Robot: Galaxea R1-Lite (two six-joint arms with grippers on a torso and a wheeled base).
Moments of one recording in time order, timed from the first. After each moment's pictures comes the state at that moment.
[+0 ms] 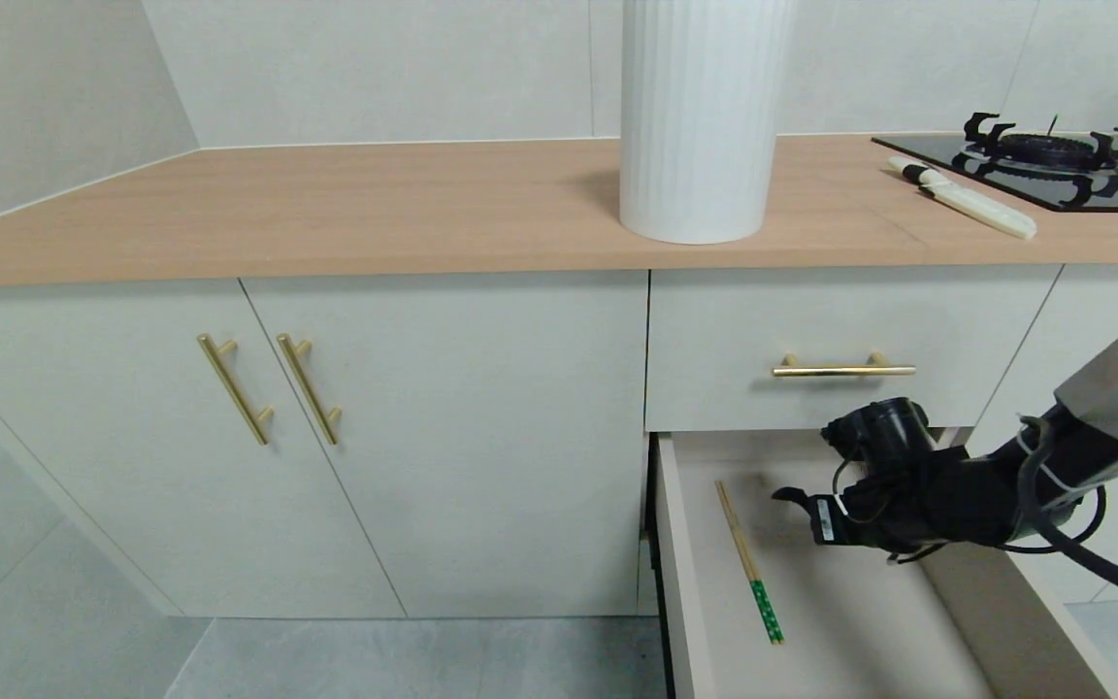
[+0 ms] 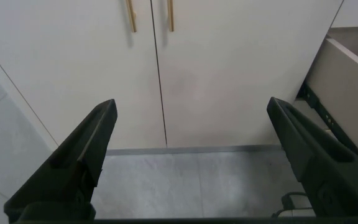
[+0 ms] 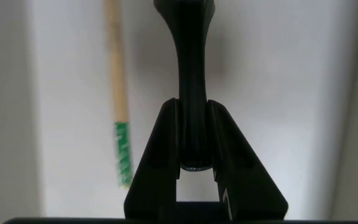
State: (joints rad) left arm 0.00 0.00 0.00 0.00 -0.02 0.01; right arm 0.25 2.17 -0.96 -0.30 -0.08 0.22
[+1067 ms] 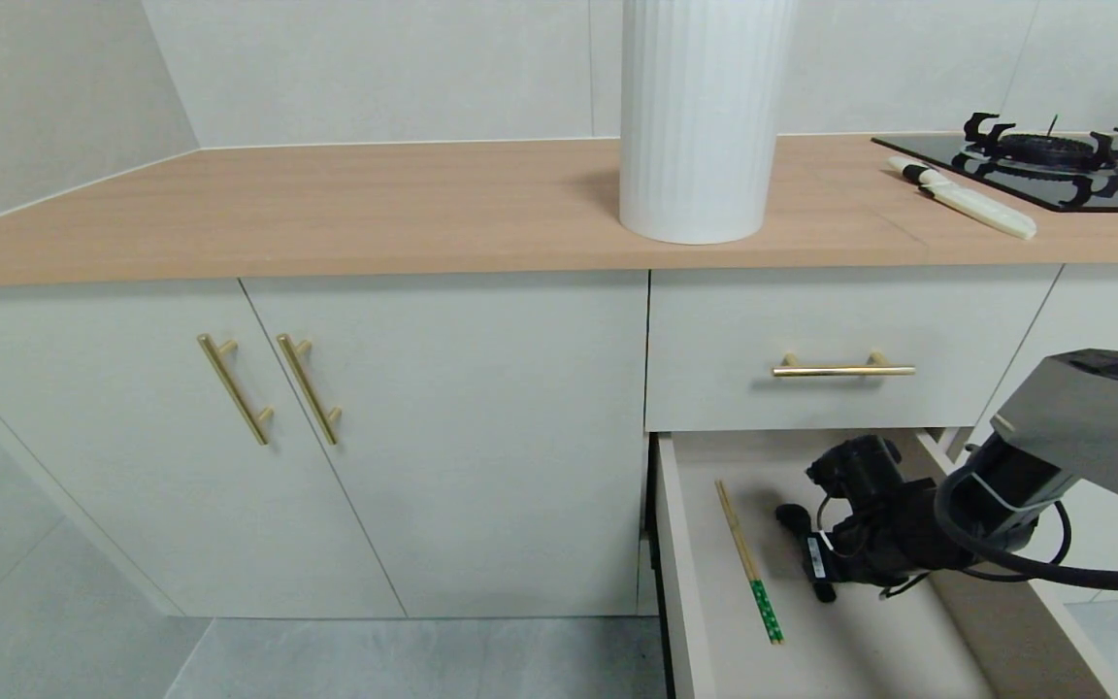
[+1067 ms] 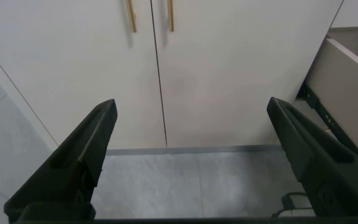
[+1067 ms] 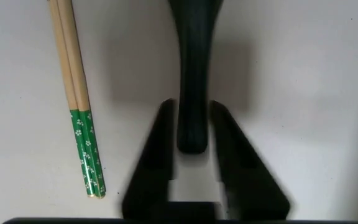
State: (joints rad) left arm 0.00 0.00 0.00 0.00 -0.02 0.01; right arm 0.26 2.29 -0.96 -0.31 -0.09 0.22
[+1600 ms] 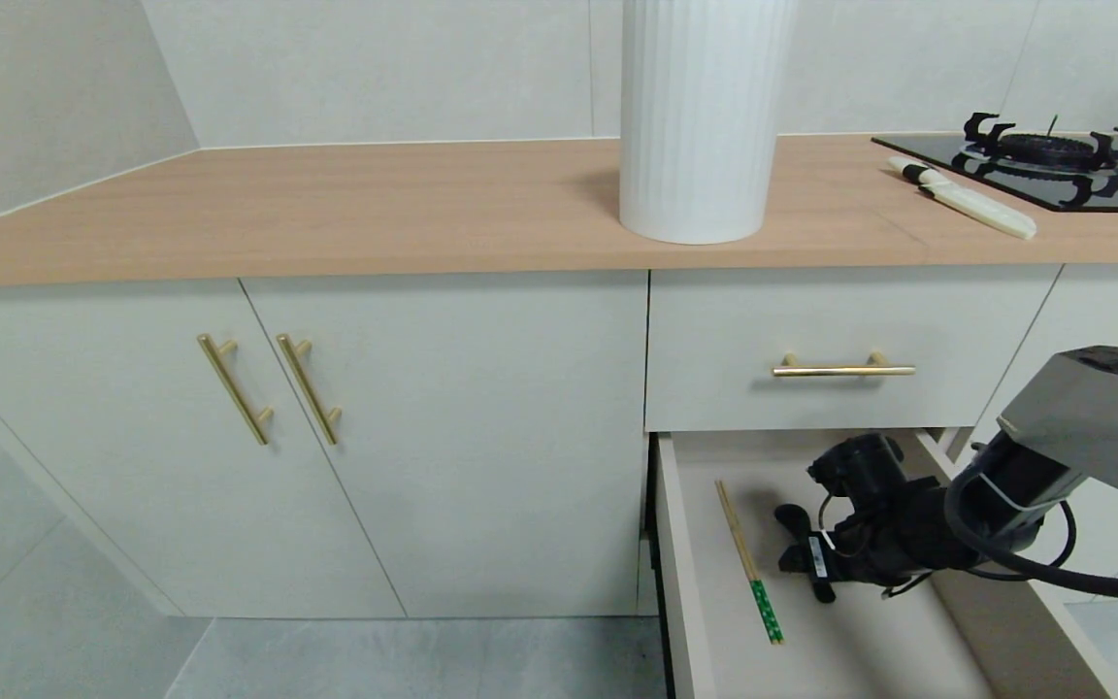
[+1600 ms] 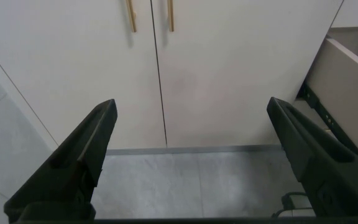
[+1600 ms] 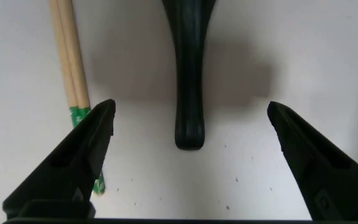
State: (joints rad) left arm 0.00 0.00 0.00 0.00 -0.02 0.01; right arm 0.27 2.26 -0.95 -0.30 -0.10 0.22
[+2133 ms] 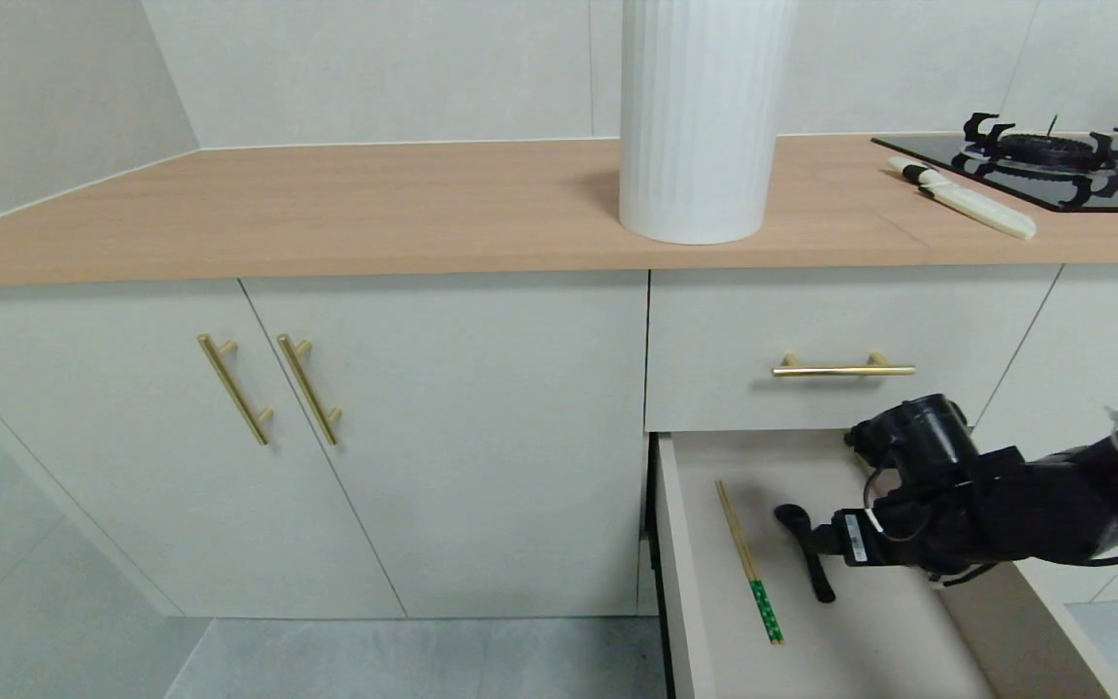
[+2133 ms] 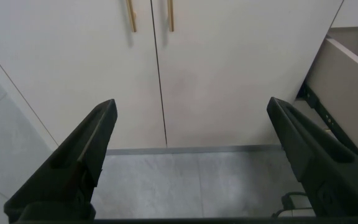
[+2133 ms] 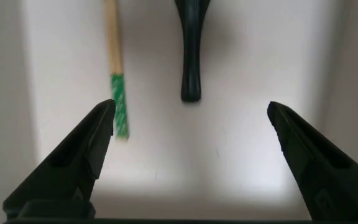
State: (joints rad) left arm 0.00 0.00 0.00 0.00 -0.02 0.01; right arm 0.30 1.94 -0.83 -0.18 -0.12 0.22
